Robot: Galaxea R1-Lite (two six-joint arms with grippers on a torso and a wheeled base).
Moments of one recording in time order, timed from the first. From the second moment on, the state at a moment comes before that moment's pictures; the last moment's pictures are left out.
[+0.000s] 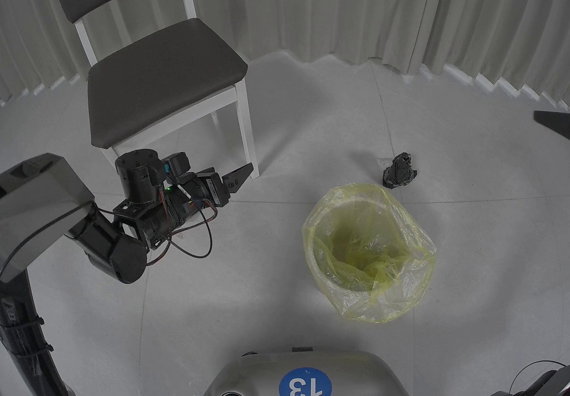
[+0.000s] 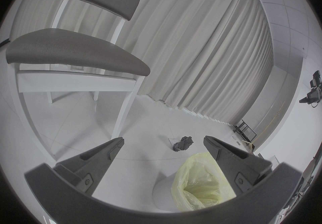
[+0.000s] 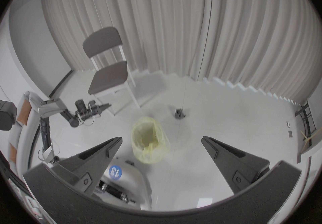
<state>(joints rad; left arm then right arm) -0.32 2.08 -0.88 -1.16 -0.24 -0.31 0.10 1.13 -1.22 0.35 0.15 0.00</state>
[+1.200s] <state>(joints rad) -0.35 1.84 -1.00 -0.74 -0.09 -0.21 0.05 2.26 -0.82 -0.93 0.50 0.06</state>
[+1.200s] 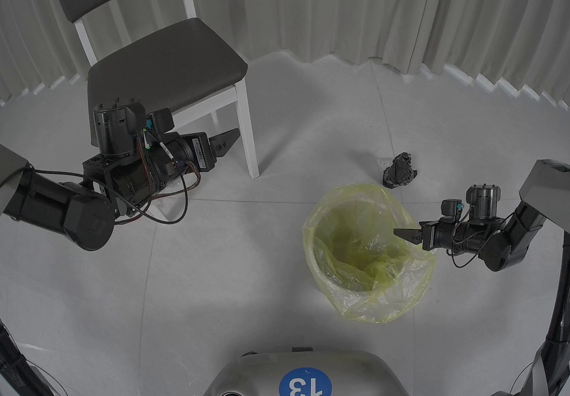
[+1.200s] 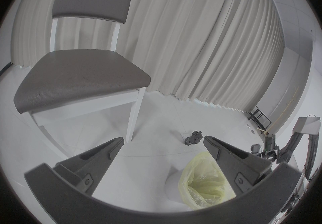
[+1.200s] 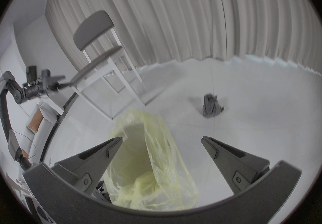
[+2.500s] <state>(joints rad) -0.34 1.83 -0.99 -0.77 -0.08 -0.21 -0.01 2.44 -1.22 -0.69 0.50 0.08</state>
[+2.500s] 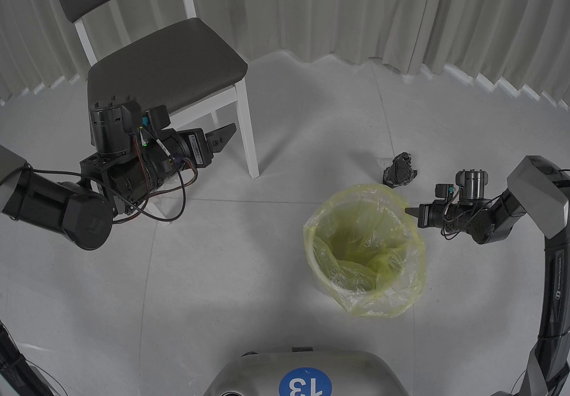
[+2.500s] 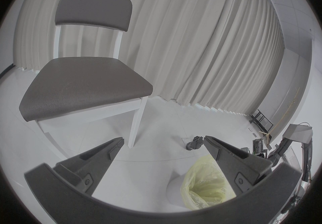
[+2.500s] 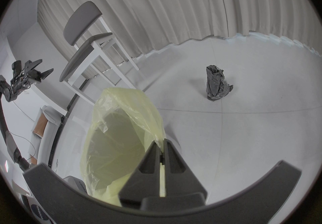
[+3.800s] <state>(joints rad) -0.36 1.86 -0.98 -0.81 -0.08 -0.21 -0.10 2.38 -1.20 -0.62 0.50 0.04</state>
